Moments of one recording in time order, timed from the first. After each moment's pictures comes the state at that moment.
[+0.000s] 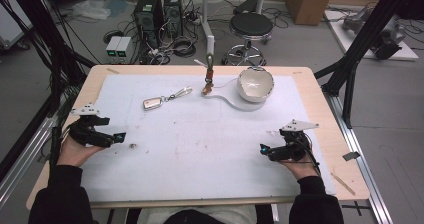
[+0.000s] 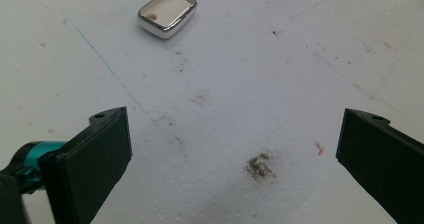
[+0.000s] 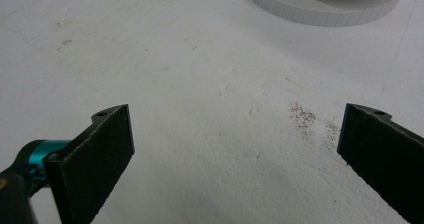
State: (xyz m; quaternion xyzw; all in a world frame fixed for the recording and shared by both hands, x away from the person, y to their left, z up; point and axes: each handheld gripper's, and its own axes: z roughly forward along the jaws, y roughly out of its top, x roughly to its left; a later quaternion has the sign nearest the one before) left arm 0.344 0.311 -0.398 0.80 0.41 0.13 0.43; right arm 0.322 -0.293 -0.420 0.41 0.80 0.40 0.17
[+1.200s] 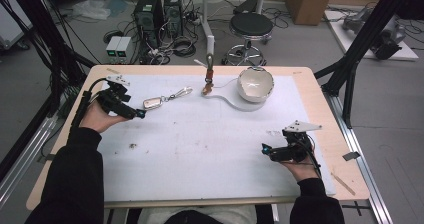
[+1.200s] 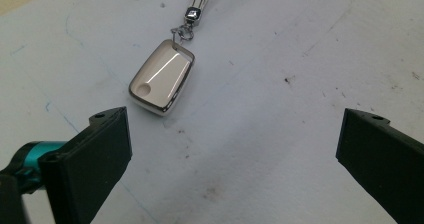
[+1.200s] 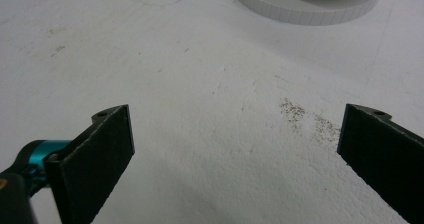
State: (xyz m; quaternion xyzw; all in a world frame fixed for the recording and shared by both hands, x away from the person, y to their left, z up) left arm 0.432 0.253 -0.361 0.85 0.37 0.10 0.35; right arm 0.317 -0.295 -0.417 0.42 0.79 0.40 0.18
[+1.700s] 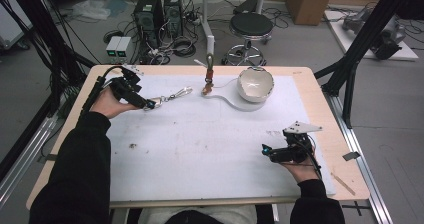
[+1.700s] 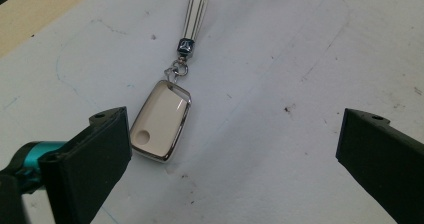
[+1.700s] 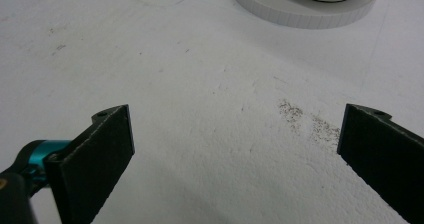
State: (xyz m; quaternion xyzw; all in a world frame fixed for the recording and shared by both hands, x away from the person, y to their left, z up) left arm 0.465 0.224 -0.345 0.88 0.34 0.09 0.33; right arm 0.312 -0.294 -0.415 0.42 0.79 0.40 0.19
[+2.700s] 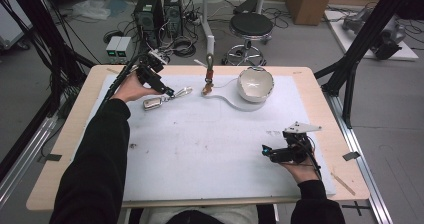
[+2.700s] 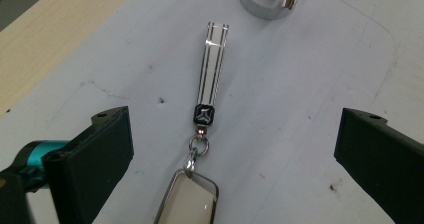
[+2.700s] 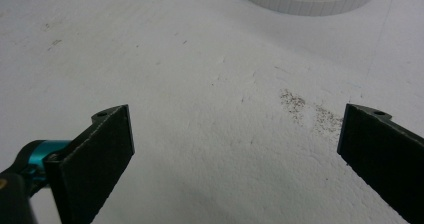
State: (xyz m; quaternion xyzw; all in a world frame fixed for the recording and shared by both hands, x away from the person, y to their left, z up) left arm 0.543 0.172 -0.361 0.89 0.32 0.07 0.30; right arm 0.315 -0.296 -0.420 0.43 0.79 0.39 0.18
